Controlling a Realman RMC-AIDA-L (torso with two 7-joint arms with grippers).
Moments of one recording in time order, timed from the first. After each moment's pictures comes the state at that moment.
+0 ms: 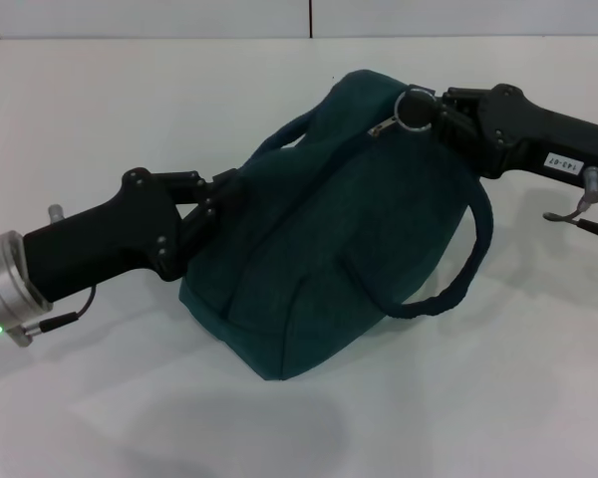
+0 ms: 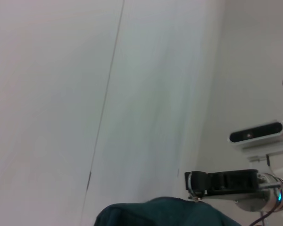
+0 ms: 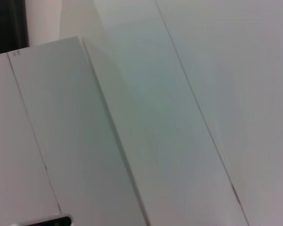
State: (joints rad) left arm -0.41 -2.03 0.89 0.35 1.47 1.73 -1.00; right arm 0.51 1.99 -1.42 -0.59 -0.99 -1.43 1.33
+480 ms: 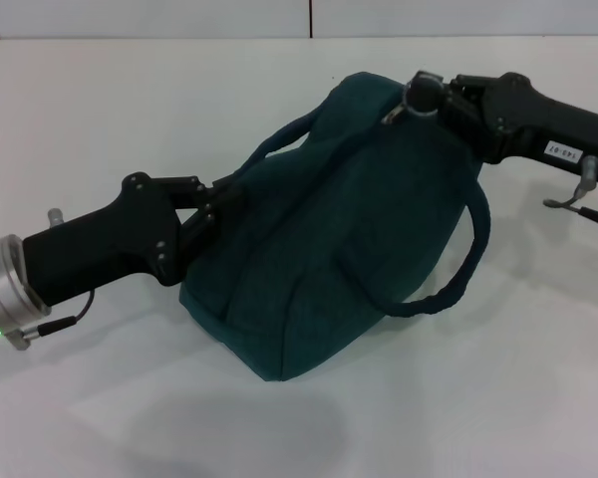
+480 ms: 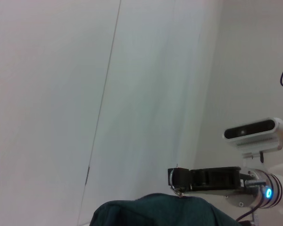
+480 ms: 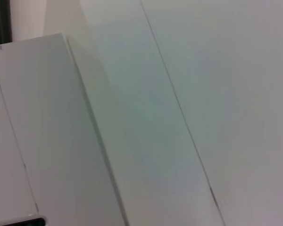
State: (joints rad) left arm -0.41 -2.03 0.88 0.35 1.48 1.73 -1.00; right arm 0.51 1.99 -1.39 -0.58 -0.99 -1.38 1.30
